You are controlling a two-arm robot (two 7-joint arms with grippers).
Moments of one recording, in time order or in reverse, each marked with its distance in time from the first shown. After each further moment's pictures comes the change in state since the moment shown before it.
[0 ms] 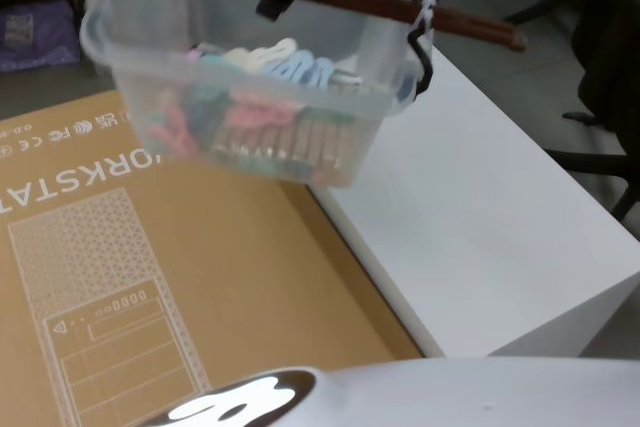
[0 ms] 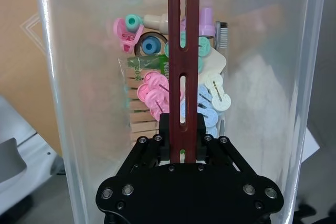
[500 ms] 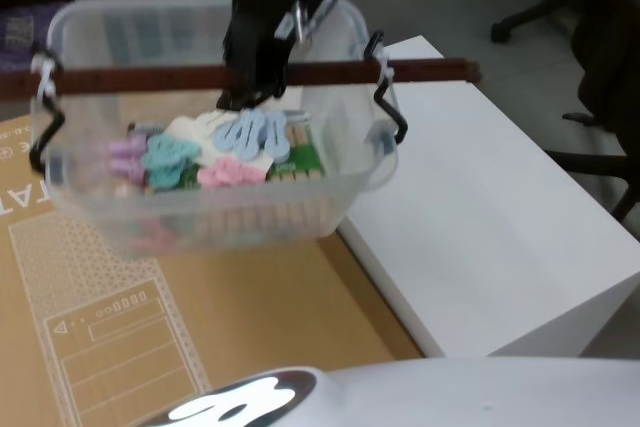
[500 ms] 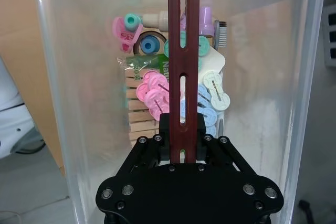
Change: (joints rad) left arm 0.000 0.000 0.000 0.000 0.000 0.000 0.000; right arm -0.040 -0.003 -0.082 -0.211 -0.088 -0.123 -0.086
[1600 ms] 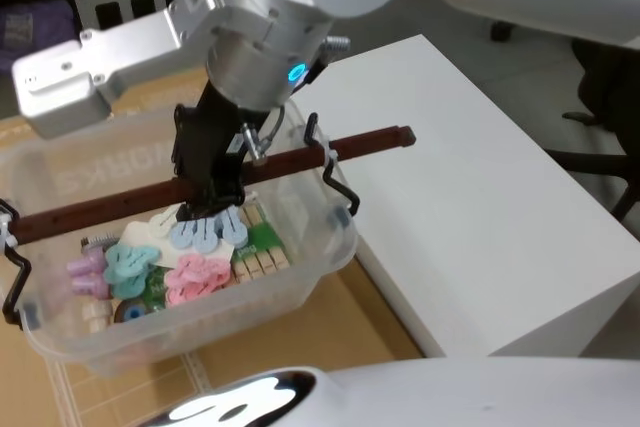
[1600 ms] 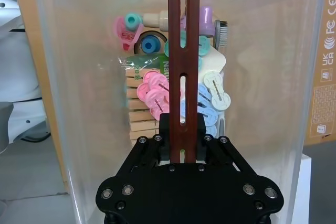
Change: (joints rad) left arm 0.000 0.000 0.000 0.000 0.000 0.000 0.000; right arm -0.044 -0.103 -0.144 0.018 -0.069 -0.107 -0.119
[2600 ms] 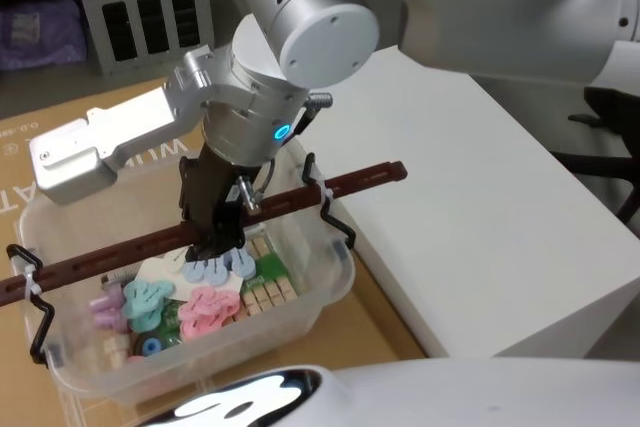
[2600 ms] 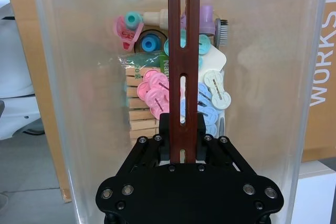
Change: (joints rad) left arm 0.000 0.000 0.000 0.000 0.000 0.000 0.000; right arm -0.024 -0.060 -0.115 0.077 -0.083 -0.004 -0.066
